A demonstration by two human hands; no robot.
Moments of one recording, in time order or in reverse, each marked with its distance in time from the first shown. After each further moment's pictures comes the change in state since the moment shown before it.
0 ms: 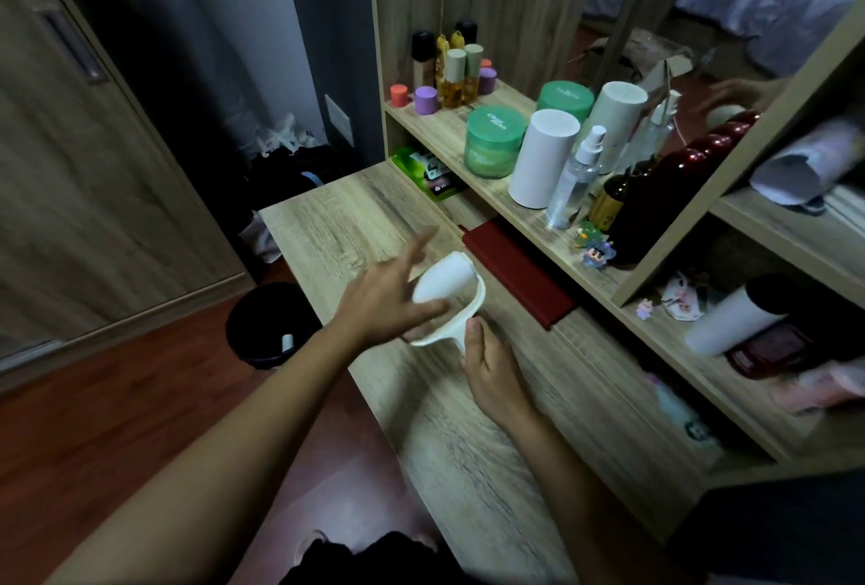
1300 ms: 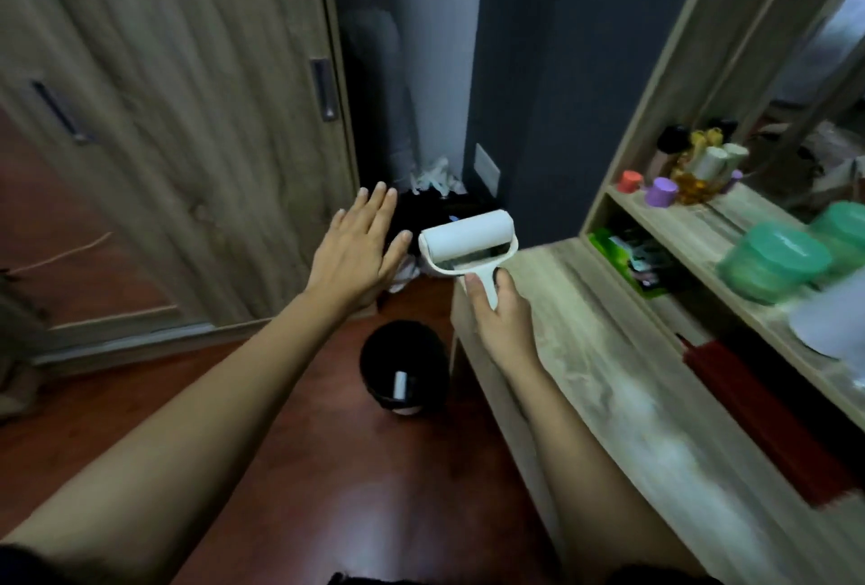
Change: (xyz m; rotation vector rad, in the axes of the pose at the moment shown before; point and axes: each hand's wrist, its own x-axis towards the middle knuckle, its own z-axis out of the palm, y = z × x) left_hand -0.025 -0.281 -0.225 0.433 0.372 -0.231; right_hand 0.137 -0.178 0.259 -0.005 -0.075 -0.145
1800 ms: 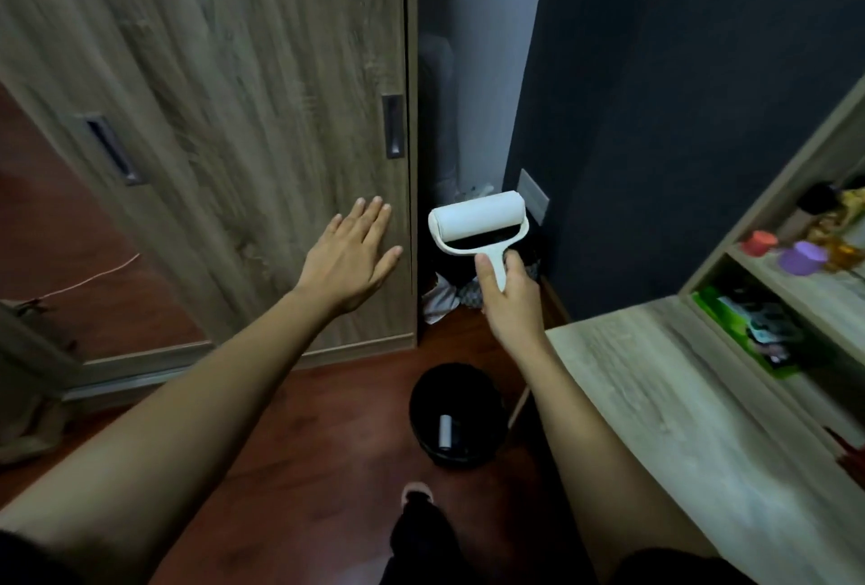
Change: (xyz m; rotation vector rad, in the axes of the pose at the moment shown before) left_hand 0.093 -0.200 -0.003 0.154 -0.094 0.057; right_hand 0.127 -0.071 0.152 -0.007 -0.001 -0.036
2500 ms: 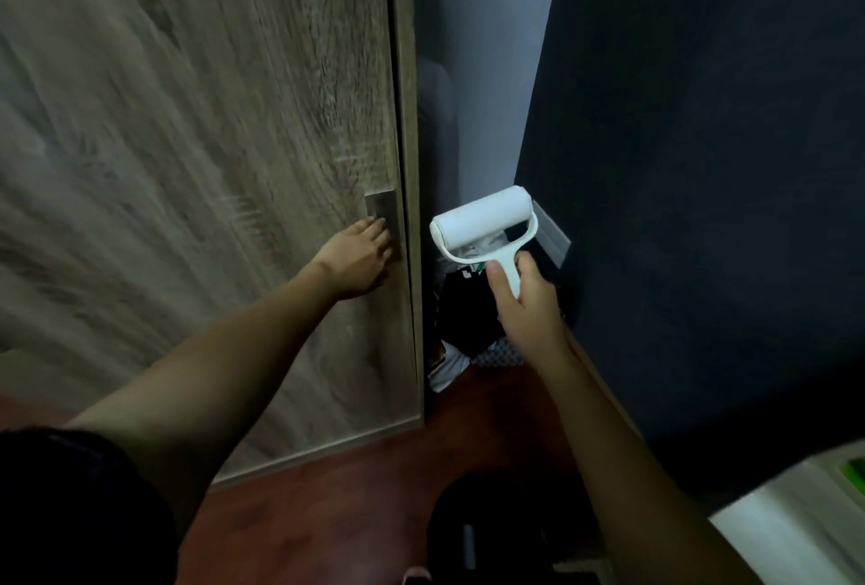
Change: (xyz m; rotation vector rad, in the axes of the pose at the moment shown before) left_hand 0.343 -0.139 0.099 0.624 -0.346 0.459; right_hand 0.309 0.018 0.082 -0.037 0.031 -0.024
